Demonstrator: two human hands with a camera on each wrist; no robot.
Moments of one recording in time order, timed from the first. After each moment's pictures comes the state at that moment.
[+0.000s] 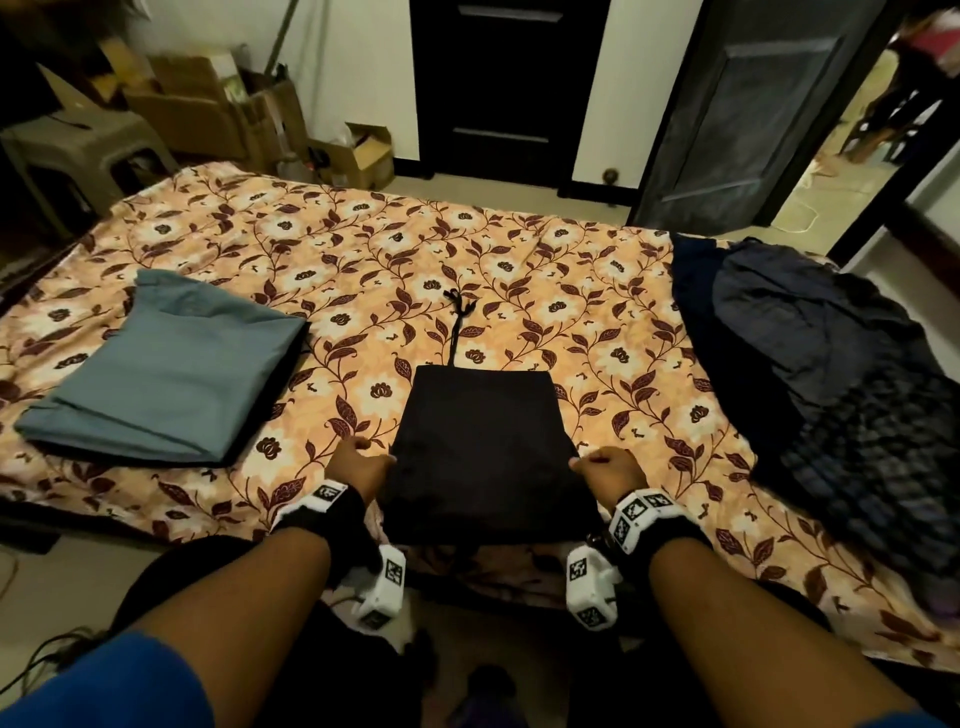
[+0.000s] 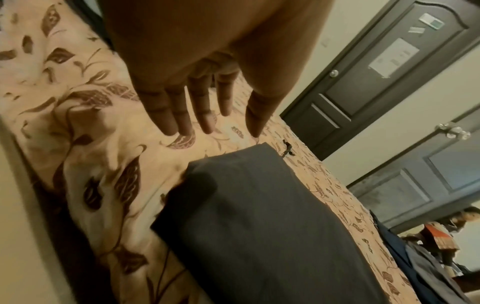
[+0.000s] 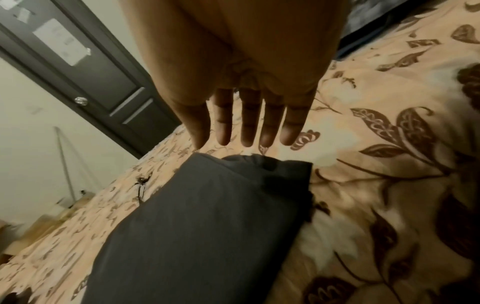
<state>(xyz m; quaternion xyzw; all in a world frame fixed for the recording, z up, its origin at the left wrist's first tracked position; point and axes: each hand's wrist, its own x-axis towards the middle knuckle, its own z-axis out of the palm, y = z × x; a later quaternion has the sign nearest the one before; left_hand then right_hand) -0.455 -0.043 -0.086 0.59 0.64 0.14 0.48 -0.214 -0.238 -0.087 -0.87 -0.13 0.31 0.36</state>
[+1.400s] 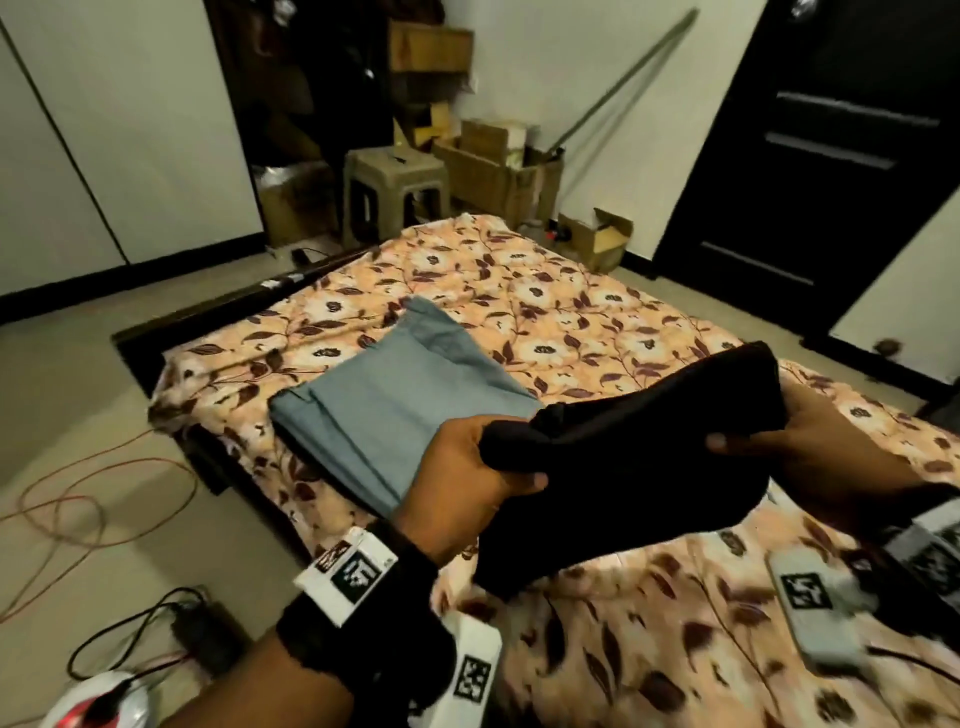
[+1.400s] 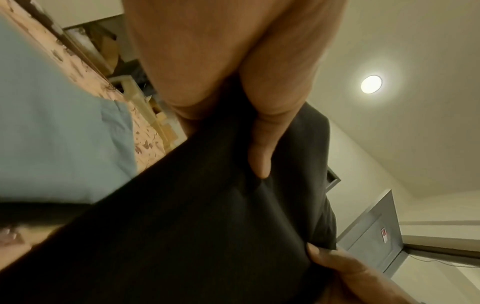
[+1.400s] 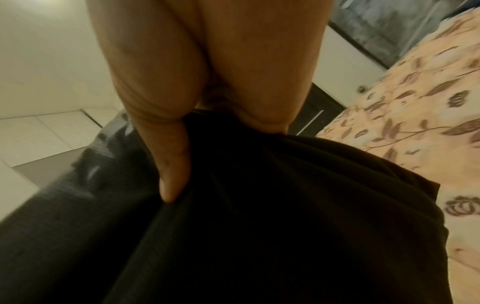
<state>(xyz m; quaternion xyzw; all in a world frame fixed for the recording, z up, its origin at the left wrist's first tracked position) -0.578 0.066 0.033 0.60 0.36 0.43 0.57 -0.288 0.036 0.090 -0.59 -0.49 0.47 0.42</state>
